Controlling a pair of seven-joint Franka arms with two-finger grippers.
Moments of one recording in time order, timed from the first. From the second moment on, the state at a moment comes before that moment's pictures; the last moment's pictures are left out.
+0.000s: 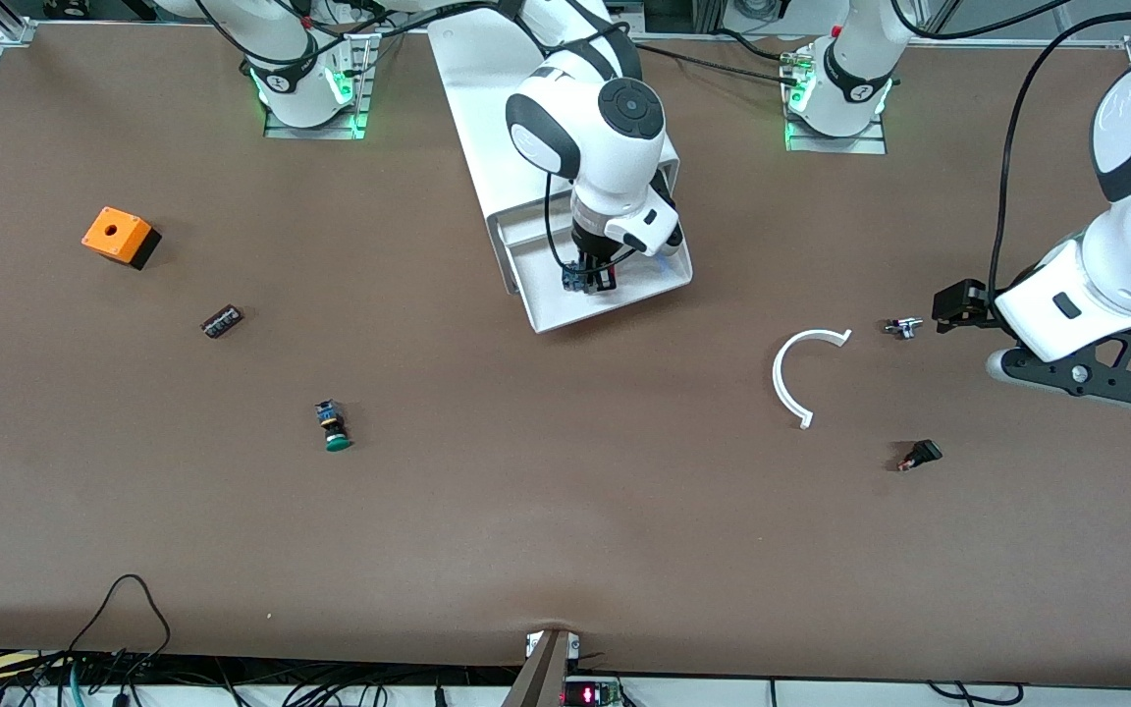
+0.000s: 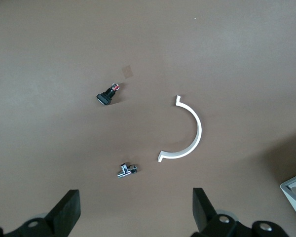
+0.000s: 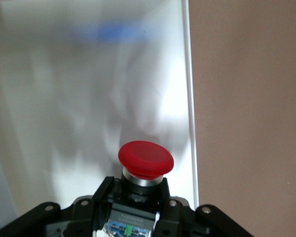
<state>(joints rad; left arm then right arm) -0.03 0.35 -0.12 -1.25 0.10 1.49 0.09 0.96 0.69 -0.06 -1.28 -0.10 1.93 -0.85</state>
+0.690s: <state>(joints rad) -0.03 0.35 -0.12 -1.25 0.10 1.49 0.09 0.96 0.70 -0.06 -1.28 -0.10 1.94 -0.85</state>
